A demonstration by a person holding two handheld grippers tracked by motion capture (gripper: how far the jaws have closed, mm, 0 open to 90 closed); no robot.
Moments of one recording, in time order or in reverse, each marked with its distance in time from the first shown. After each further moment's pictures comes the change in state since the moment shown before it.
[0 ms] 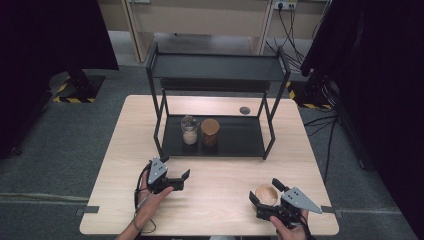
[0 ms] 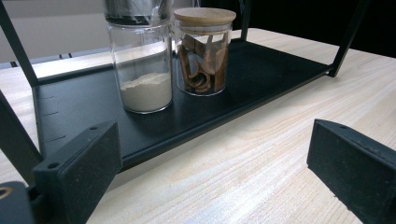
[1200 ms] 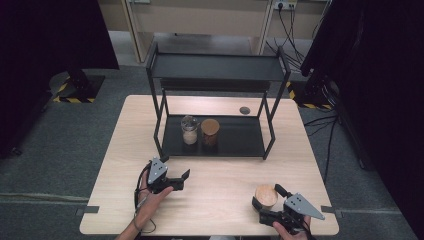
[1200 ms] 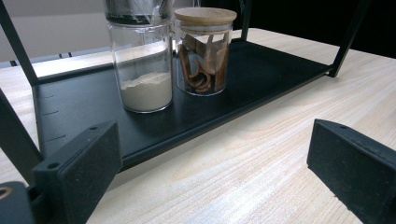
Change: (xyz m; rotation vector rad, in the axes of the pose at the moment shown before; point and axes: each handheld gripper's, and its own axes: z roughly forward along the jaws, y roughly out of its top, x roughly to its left) left arm 0.000 0.000 0.000 0.000 0.000 -0.004; right arm -0.005 -0.017 -0.009 0.005 -0.004 0.014
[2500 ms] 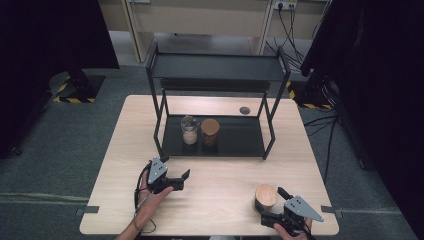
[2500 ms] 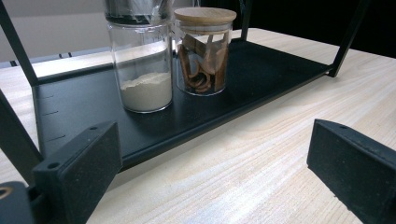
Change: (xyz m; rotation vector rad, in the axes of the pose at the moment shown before) left arm 0.000 0.000 0.000 0.001 -0.001 0.002; right arm -0.008 -0.016 0.002 0.048 -0.050 -0.030
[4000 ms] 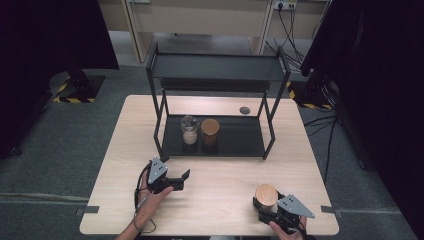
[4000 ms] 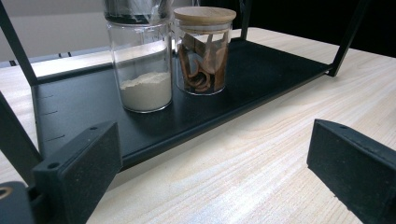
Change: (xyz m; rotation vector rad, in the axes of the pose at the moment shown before) left arm 0.000 0.000 0.000 0.001 -0.001 -0.001; right arm 0.001 -0.007 0.013 0.061 -0.016 -0.057
